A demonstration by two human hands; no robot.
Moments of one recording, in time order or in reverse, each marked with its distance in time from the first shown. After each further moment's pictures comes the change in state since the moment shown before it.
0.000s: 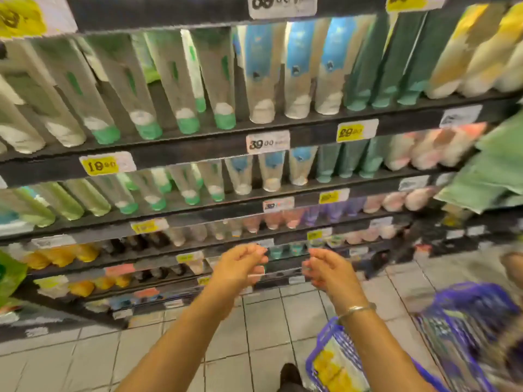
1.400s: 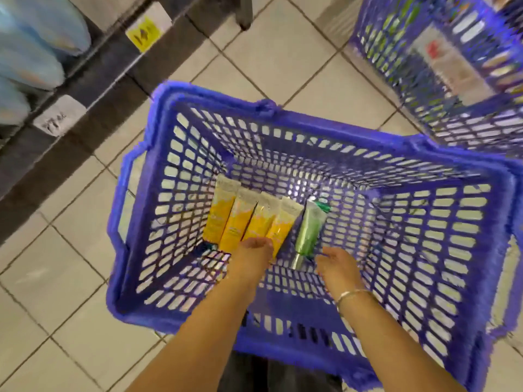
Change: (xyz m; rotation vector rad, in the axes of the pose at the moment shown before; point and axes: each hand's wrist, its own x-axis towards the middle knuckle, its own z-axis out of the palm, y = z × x) left_hand 0.204 -0.675 0.336 0.561 -0.279 -0.694; right_hand 0.099 0.702 -0.315 -0.073 0.524 0.827
